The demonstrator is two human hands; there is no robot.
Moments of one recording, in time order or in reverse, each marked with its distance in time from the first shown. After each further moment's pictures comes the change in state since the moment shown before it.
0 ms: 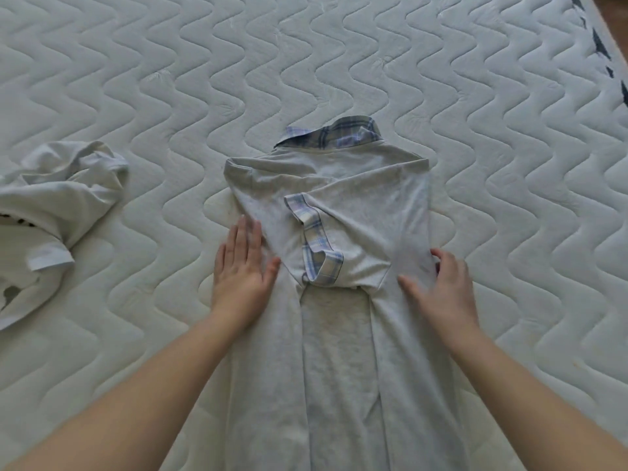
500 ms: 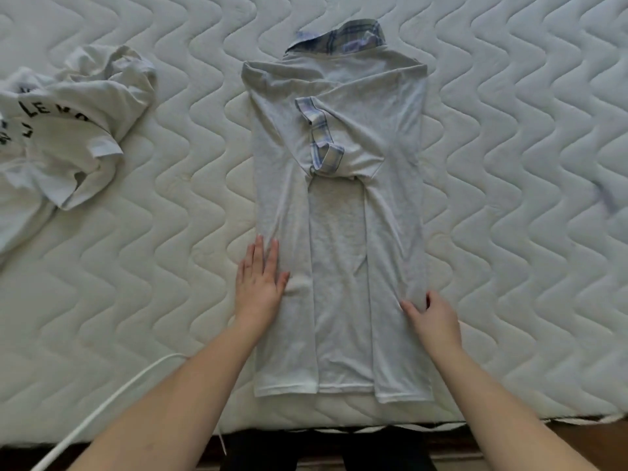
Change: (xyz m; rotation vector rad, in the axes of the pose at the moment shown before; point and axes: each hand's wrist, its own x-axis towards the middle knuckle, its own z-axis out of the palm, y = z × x) left_hand -0.225 -0.006 0.014 0.045 -0.221 -0.093; right_hand -0.206 0.108 -0.014 -0.068 -0.275 0.235
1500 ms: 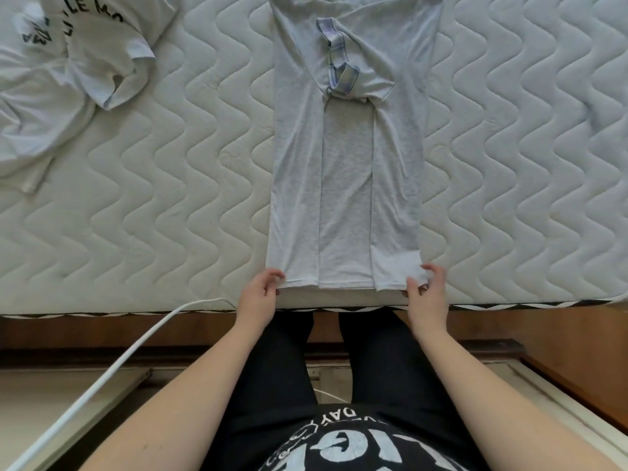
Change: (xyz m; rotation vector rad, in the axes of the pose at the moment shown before) left_hand -0.241 -0.028 -0.009 -0.716 -0.187 -0.356; right_hand -0.175 0.076 0.022 0.340 0.077 0.007
